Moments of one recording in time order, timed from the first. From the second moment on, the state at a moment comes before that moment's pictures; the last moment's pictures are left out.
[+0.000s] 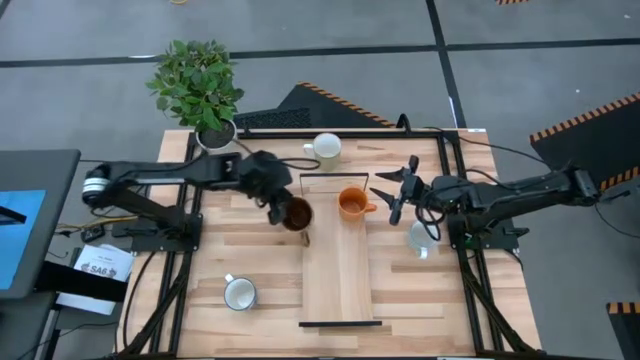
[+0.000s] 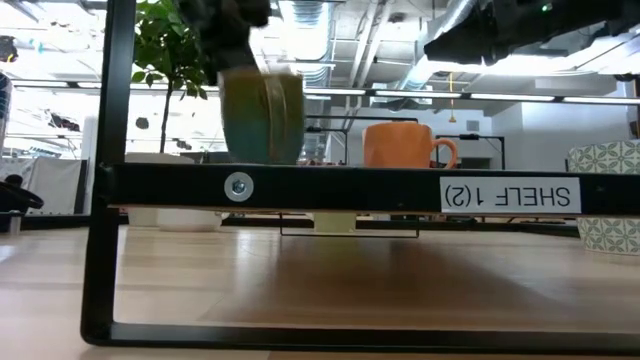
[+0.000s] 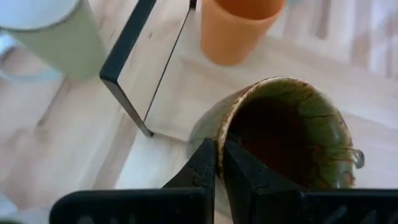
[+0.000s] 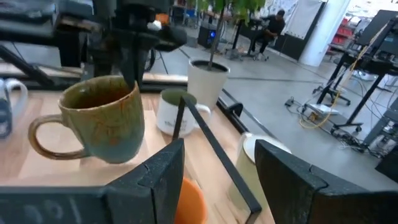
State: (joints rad) left arm 0.15 1.32 1.11 -0.55 -0.01 -0.21; right arm 0.06 0.86 0.50 0.23 0.47 -0.13
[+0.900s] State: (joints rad) left arm 0.20 1.54 1.19 -0.38 0.01 -0.13; right arm 0.02 0.92 0.50 0.25 0.47 -0.13
